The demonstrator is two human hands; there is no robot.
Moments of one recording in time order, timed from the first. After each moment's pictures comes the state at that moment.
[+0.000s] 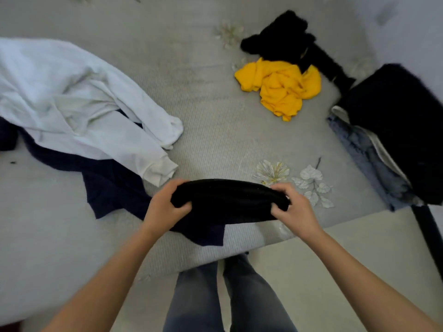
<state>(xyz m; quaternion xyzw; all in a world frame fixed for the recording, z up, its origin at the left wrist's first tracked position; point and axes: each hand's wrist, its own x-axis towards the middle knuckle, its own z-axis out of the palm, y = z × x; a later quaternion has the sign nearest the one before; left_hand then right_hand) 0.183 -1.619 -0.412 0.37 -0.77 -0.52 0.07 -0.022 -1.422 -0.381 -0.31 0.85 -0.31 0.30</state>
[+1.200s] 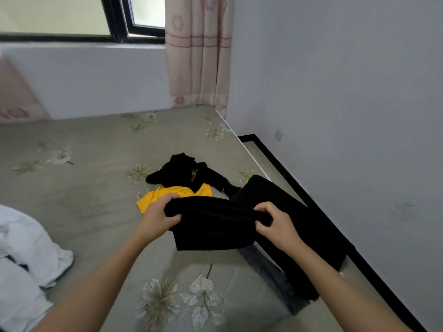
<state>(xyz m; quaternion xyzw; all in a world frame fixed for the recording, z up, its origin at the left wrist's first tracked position) -0.202 -1.489 -0.225 0.25 -0.85 -0.45 0.15 -0.364 -1.248 -0.206 -0.37 0.83 -0.39 0.16</state>
